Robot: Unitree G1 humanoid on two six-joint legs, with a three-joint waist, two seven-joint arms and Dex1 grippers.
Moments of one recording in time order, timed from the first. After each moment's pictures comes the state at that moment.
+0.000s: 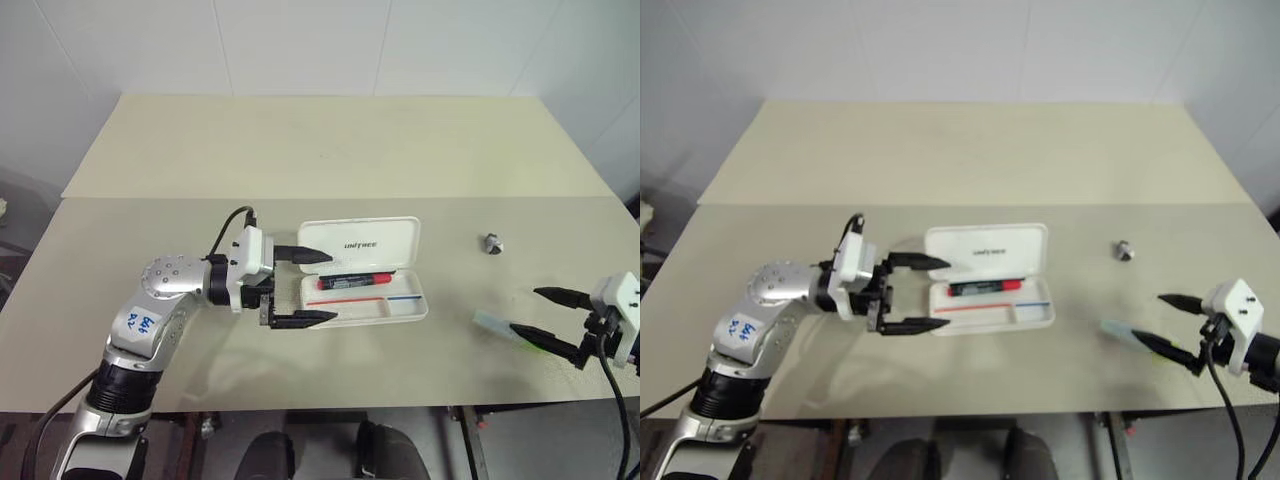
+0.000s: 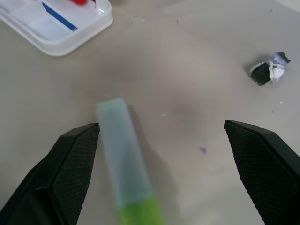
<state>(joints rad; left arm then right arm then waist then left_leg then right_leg) -0.44 0.57 -0.07 -0.25 -0.45 0.34 -1.12 -0.02 -0.94 -0.39 0.29 0.38 0.06 1.24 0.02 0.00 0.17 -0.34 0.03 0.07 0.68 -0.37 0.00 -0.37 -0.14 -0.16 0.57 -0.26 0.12</state>
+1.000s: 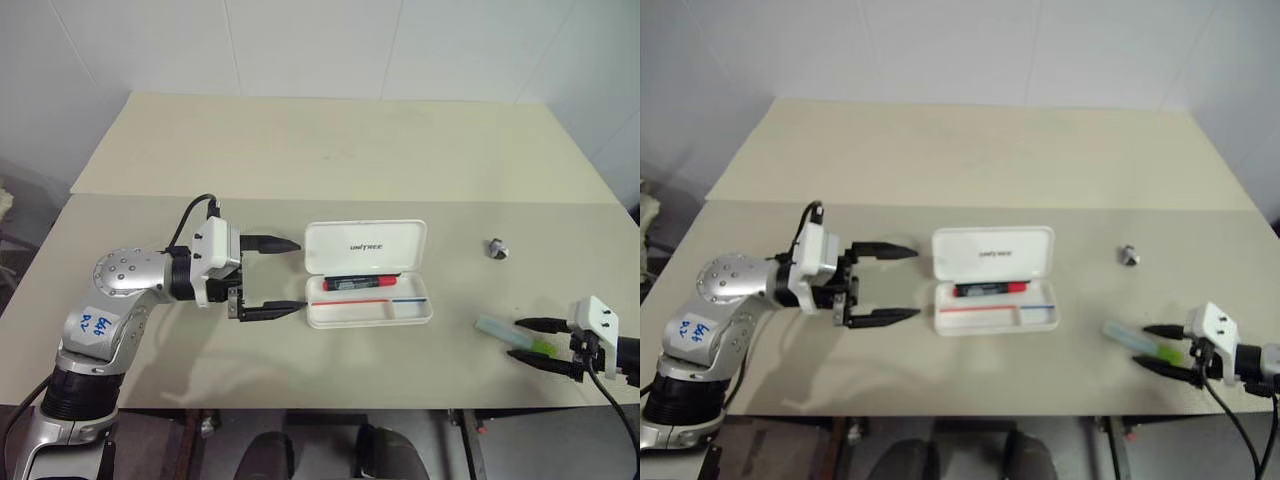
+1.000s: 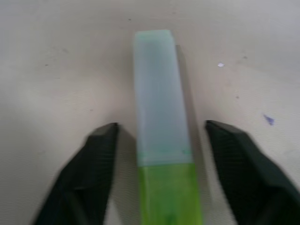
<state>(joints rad) -0.39 0.68 0.03 -0.30 -0.51 0.36 -1.13 -0.12 -0.93 -0.20 0.64 0.30 -0.25 1.43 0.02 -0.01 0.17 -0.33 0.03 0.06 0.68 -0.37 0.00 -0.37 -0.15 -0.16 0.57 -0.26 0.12</state>
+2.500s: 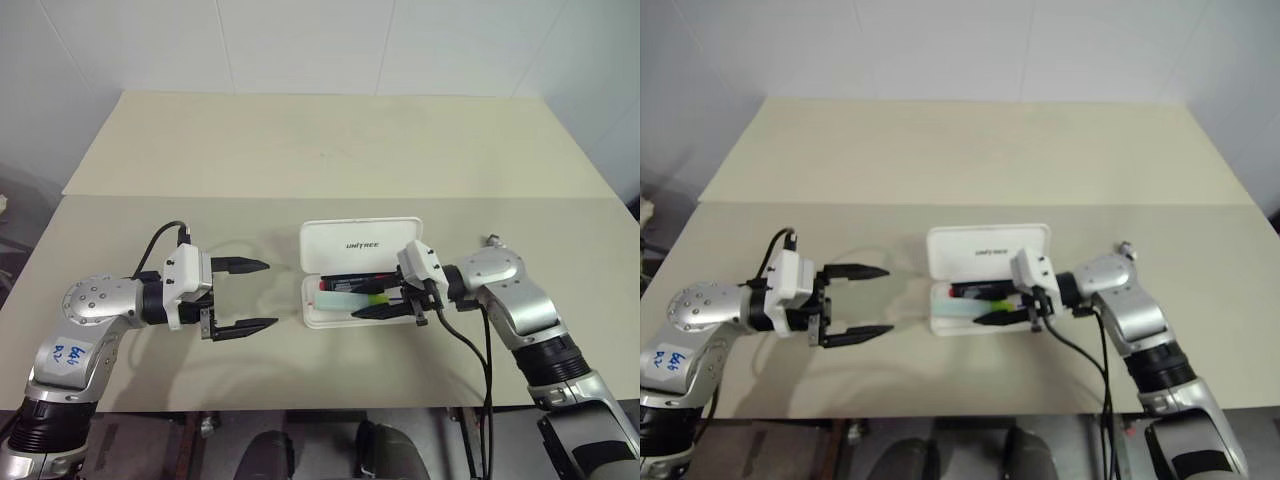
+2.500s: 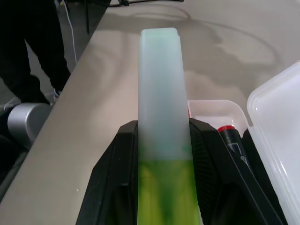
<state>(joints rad) -0.21 0.75 0.12 -0.30 -0.47 0.27 -1.11 -0.58 -0.56 0.24 0.08 0.32 0.18 1.42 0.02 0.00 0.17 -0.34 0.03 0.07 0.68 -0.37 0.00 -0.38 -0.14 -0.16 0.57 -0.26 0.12</state>
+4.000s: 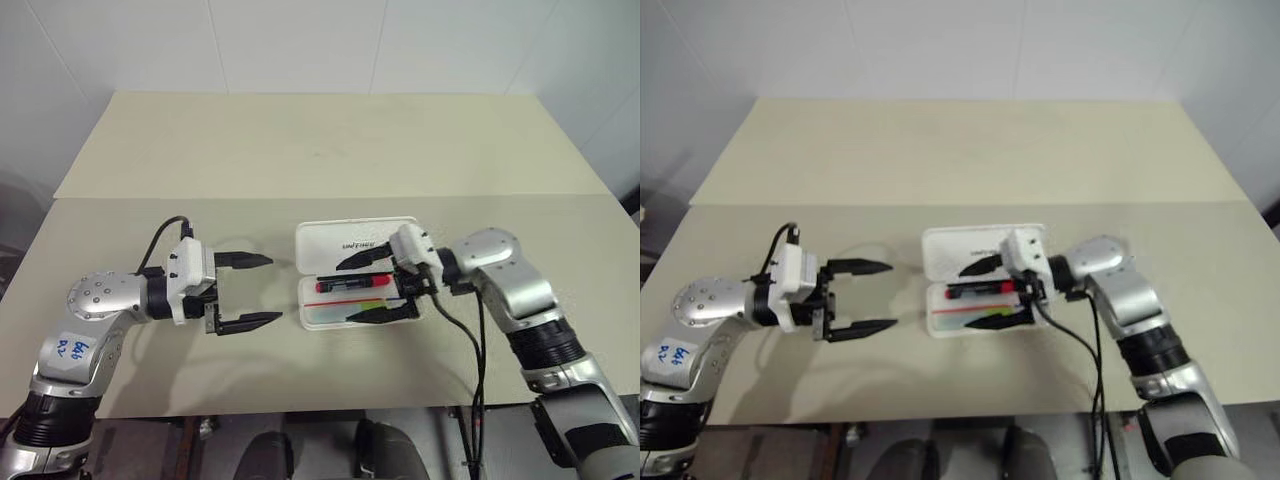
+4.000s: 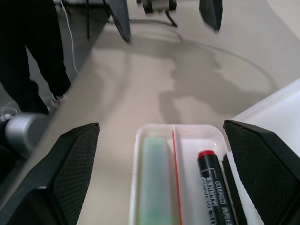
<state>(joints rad) -0.24 0.73 0.10 -0.27 -0.48 0.28 -1.09 -0.61 -0.62 0.18 -0.04 0.41 0.34 1.42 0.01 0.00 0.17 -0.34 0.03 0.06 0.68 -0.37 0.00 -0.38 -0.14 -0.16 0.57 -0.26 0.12</state>
